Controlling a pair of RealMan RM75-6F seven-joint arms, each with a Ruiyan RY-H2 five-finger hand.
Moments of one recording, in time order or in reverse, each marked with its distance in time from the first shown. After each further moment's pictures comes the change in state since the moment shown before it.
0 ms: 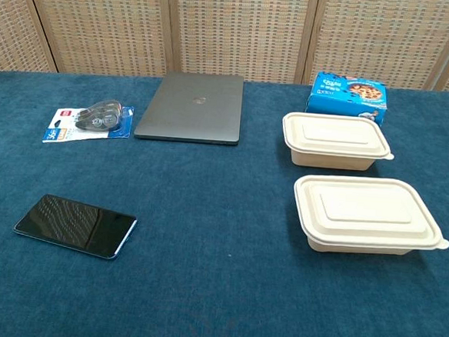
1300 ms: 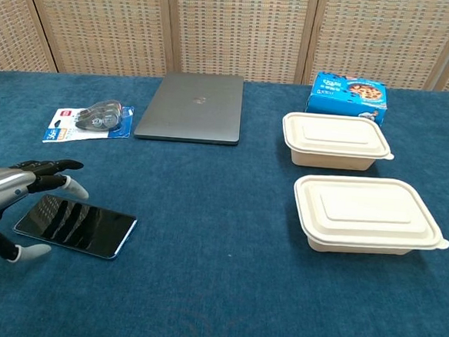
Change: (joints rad) left arm -0.250 -0.514 -0.028 0.450 -0.033 -0.358 0.010; right arm 0.008 0.021 0.011 0.010 0.042 -0.039 0.078
